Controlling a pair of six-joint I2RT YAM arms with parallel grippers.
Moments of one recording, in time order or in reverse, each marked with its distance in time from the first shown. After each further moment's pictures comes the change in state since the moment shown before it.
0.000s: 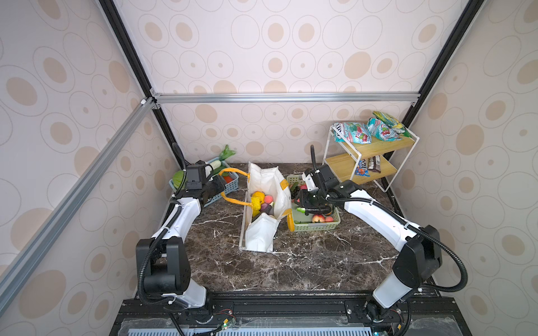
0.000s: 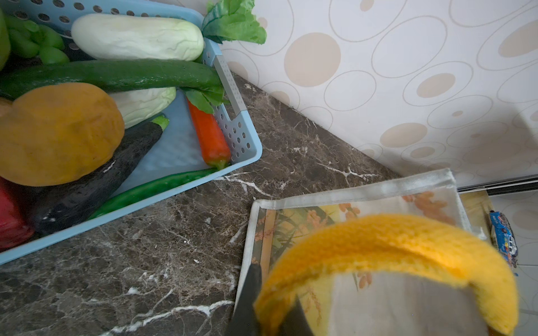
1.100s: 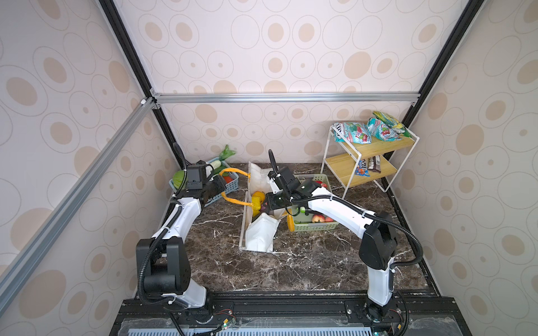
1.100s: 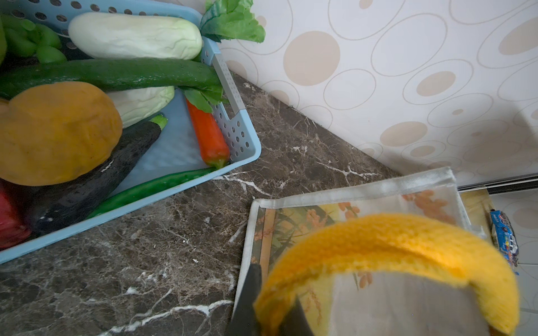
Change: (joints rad) left arm -0.005 0.000 0.000 -0.001 -0.004 0.001; right arm 0.203 0.332 0.301 0.018 0.034 -0.007
